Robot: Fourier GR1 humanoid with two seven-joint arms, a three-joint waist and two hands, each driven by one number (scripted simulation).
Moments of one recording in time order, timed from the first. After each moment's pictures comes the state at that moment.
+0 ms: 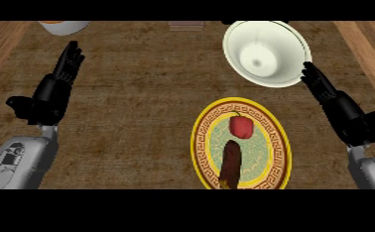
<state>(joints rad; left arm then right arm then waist) -0.29 0.39 -0.06 -1.34 0.16 0.10 -0.15 -0.16 -0.53 0.17 -1.46 -0.26 0.02 -0.06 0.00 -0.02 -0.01</state>
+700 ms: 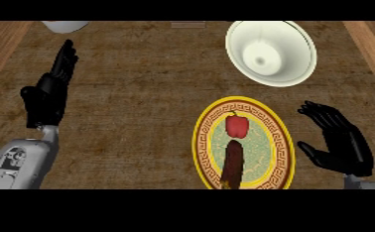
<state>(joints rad) -0.27 0.39 -0.09 -1.45 0.05 0.25 0.05 -0.01 -0.39 0.03 -1.26 -0.47 0.28 -0.48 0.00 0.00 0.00</state>
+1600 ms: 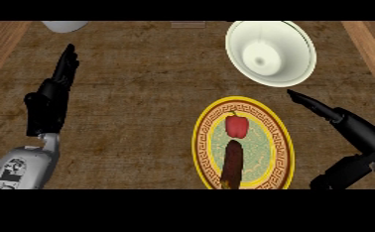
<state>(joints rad) -0.23 0.37 -0.11 -1.55 -0.01 0.27 0.14 -0.08 -0.67 0.19 -1.58 -0.09 0.38 -0.24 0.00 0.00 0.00</state>
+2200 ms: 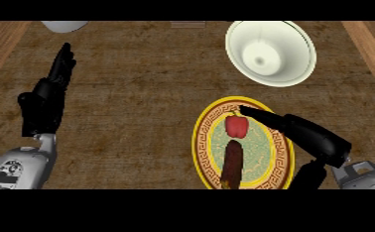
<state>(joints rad) -0.22 0.35 -0.07 -1.58 -0.04 0.24 0.17 -0.18 -0.56 0.37 -1.74 0.03 0.48 0.09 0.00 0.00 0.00</state>
